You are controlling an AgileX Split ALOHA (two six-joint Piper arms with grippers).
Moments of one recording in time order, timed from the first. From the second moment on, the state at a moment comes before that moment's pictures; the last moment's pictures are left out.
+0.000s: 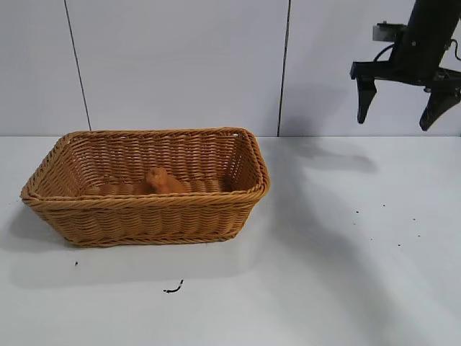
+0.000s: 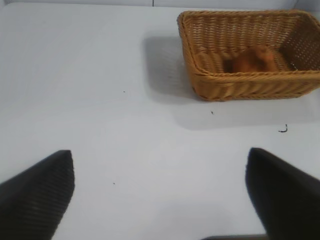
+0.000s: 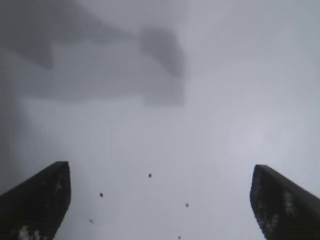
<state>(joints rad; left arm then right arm) -0.03 -0.01 -0.50 -0.01 1.07 -0.03 -0.01 2.17 -1.80 0.00 1.21 0.08</state>
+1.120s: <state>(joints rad) -0.03 -0.01 -0.50 -0.01 1.07 -0.03 -0.01 0.48 -0.53 0.00 1.06 -0.03</state>
